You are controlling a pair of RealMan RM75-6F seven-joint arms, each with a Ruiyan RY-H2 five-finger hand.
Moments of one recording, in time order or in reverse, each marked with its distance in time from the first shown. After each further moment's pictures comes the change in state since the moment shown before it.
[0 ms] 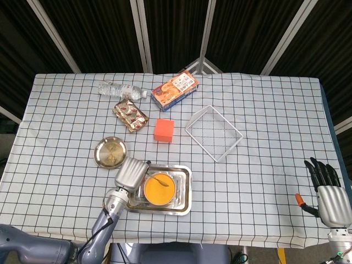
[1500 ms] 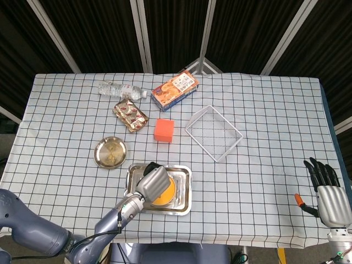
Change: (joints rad) left arm -0.407 0.201 0.129 -0.267 -0.204 -0.089 0.813; right arm 0.001 0.004 -0.001 -0.006 0.001 -0.005 0.013
